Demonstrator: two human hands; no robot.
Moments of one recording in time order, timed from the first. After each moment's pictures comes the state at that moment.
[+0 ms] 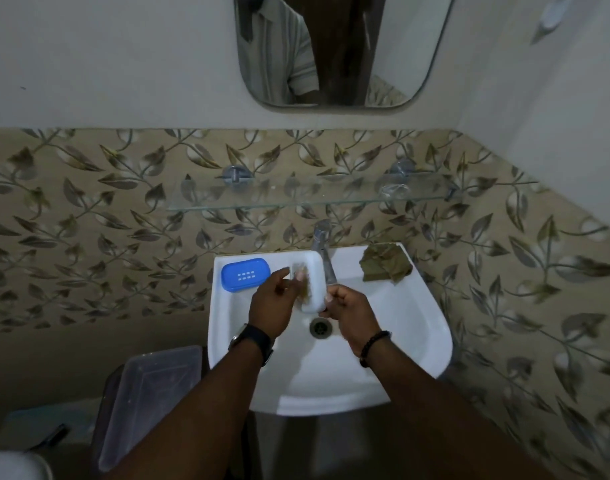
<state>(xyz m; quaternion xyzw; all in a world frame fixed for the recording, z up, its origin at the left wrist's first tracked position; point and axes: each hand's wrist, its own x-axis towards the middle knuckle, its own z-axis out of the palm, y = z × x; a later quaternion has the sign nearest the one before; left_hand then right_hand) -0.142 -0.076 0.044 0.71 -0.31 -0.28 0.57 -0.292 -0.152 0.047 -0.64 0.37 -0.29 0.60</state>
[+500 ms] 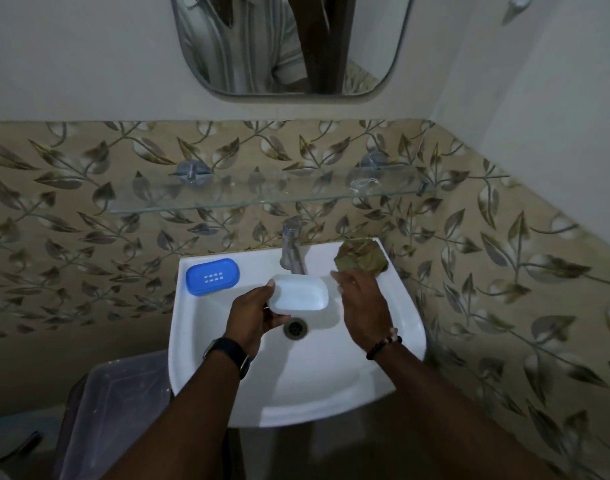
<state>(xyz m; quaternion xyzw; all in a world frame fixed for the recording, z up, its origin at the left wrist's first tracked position) -0.167 -0.098 0.038 0.56 -0.11 -0.49 0.67 -0.357 -0.218 0.033 -0.88 0.31 -0.36 0.07</state>
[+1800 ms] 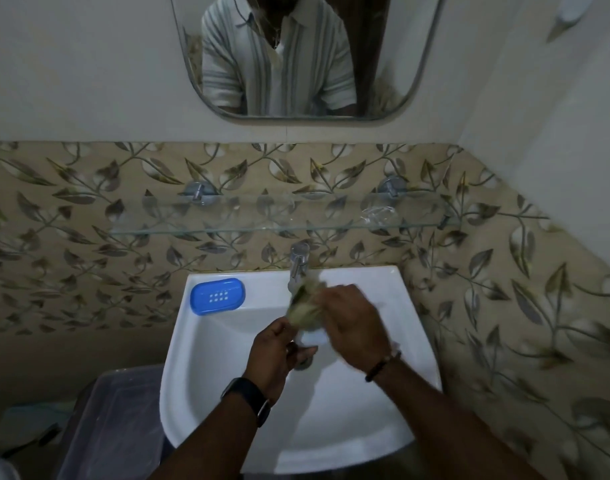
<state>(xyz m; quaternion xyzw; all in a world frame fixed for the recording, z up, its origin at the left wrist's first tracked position) -0.216 -0.126 0.042 0.53 -0.08 -0.49 0.69 -0.329 -0.246 0.066 -0.92 0.19 -0.32 0.15</state>
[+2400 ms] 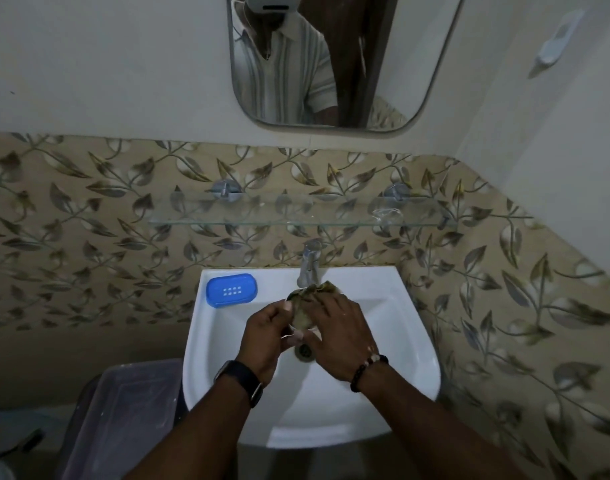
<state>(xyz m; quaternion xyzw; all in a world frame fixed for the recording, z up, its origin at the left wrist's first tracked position) -0.181 -0.081 0.056 0.52 -0.17 -0.46 0.70 -0.312 -0.165 0.082 -0.95 0.26 -0.18 0.06</state>
